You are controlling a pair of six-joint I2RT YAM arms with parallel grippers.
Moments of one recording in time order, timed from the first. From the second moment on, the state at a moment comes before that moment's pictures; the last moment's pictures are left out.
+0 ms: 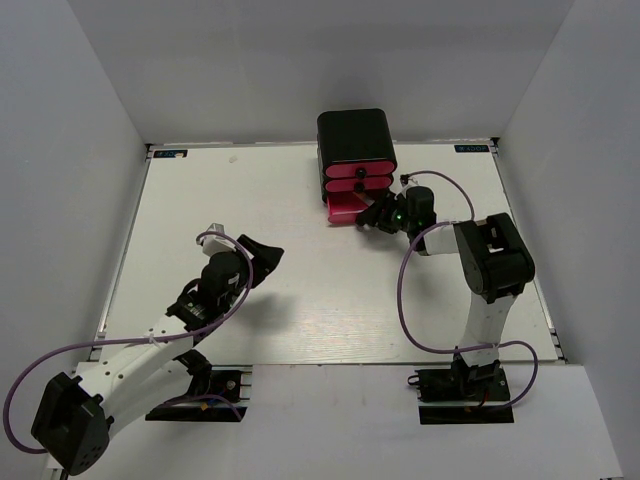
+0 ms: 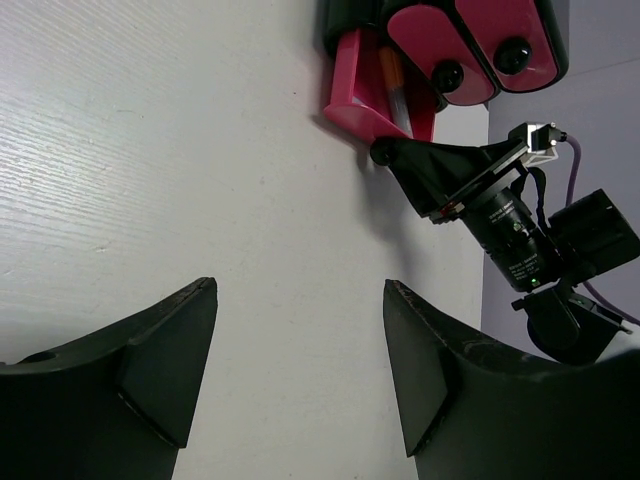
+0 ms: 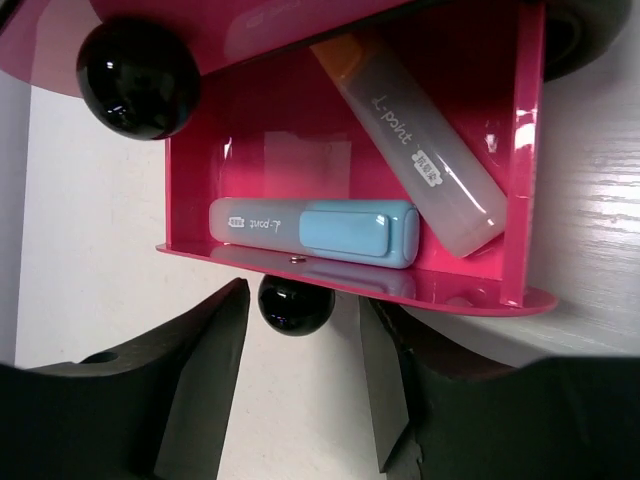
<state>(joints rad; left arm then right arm) -0.62 0.82 0.40 0.04 -0.26 -1.08 0.29 1.93 0.90 0.56 -0.38 0.65</state>
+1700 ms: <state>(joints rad) -0.62 0.80 0.38 0.01 -0.28 -1.12 0.29 2.08 1.09 0.60 -0.31 0.73</state>
